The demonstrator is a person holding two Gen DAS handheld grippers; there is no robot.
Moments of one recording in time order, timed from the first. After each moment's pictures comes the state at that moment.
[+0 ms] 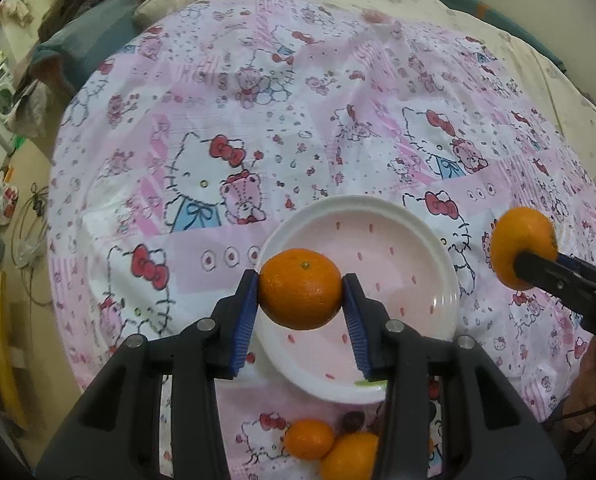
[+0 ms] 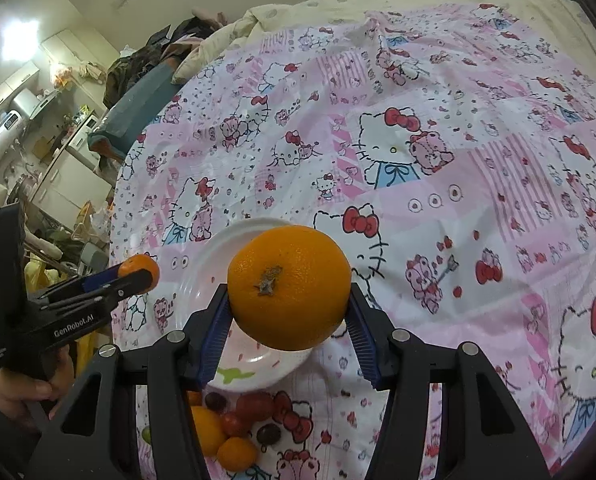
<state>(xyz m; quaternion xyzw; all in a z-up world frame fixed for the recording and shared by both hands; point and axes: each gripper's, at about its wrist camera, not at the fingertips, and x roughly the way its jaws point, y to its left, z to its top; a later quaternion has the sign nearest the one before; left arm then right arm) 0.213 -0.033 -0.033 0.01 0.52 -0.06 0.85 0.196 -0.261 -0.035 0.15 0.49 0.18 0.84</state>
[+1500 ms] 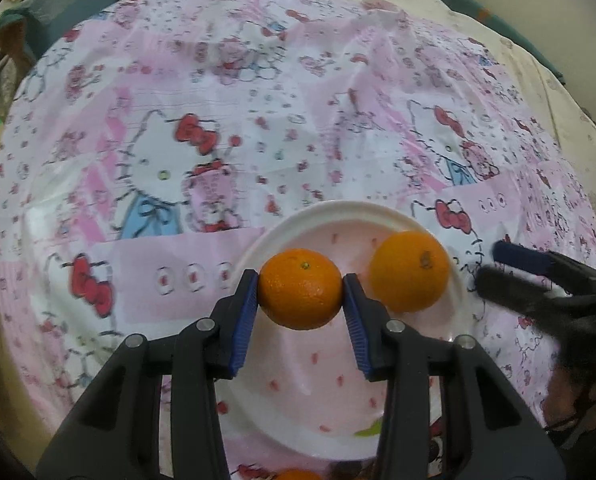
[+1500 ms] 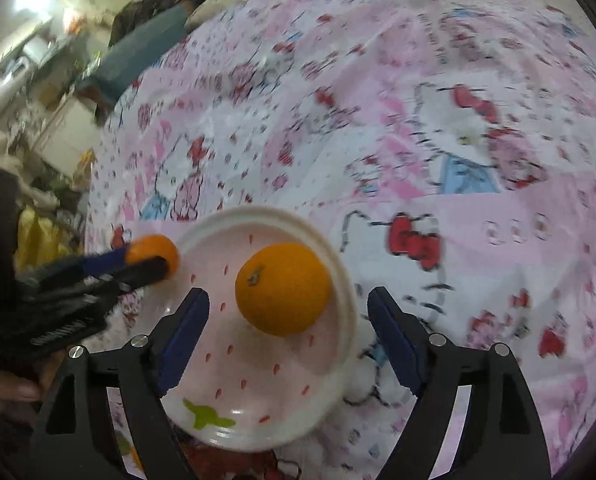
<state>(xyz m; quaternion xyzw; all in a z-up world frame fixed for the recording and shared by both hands) 0.249 -0.030 -0.083 -0.05 0.54 -0.09 0.84 0.252 -0.222 -0.083 0.10 0.53 0.23 0.81</state>
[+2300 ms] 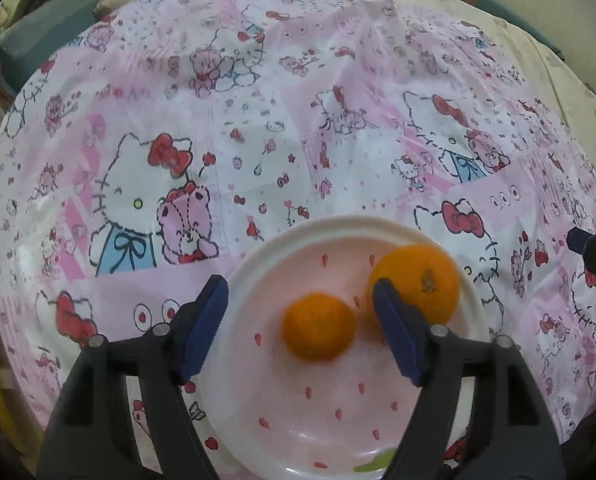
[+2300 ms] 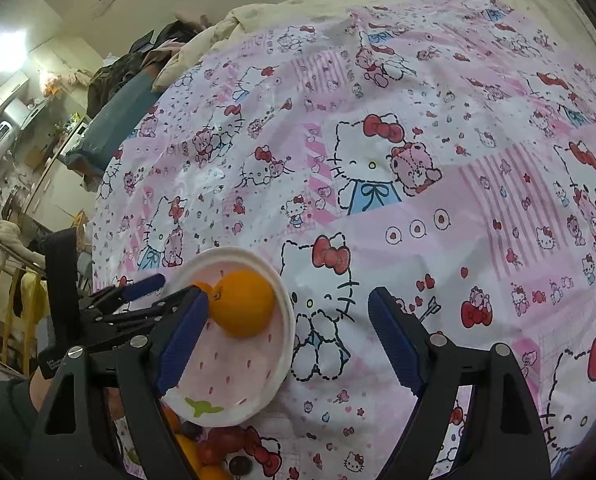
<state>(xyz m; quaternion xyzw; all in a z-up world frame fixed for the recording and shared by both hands) 0.264 -0.053 -0.094 0.01 0.53 -0.08 0.84 0.234 -0.287 -0.049 0.16 0.49 0.17 0.84</state>
